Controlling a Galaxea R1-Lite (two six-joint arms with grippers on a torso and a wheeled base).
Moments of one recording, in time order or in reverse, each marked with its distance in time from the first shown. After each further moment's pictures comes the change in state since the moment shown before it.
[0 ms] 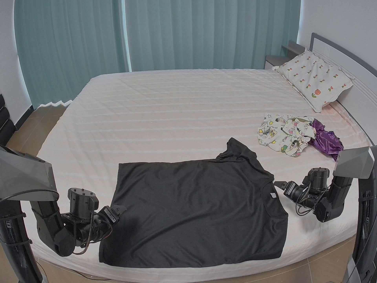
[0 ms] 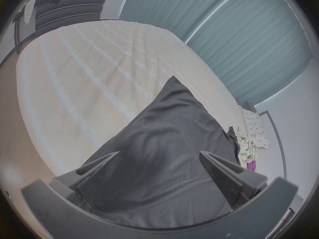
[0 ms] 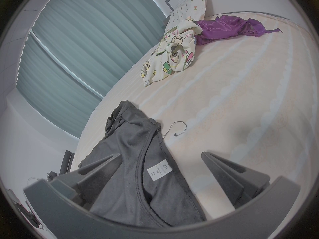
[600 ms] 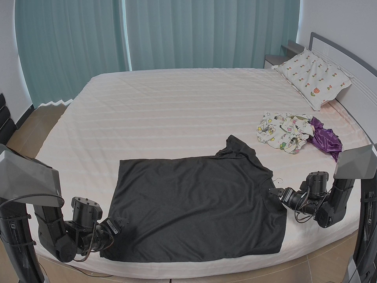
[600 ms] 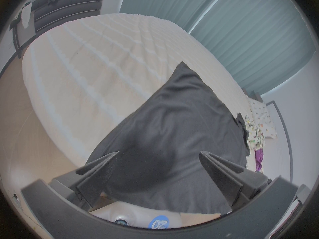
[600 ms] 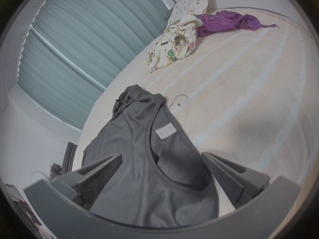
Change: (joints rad) left arm -0.029 0.036 0.057 0.004 -0.001 0.013; right arm 0.063 -0.066 0.119 -0.002 0.007 0.006
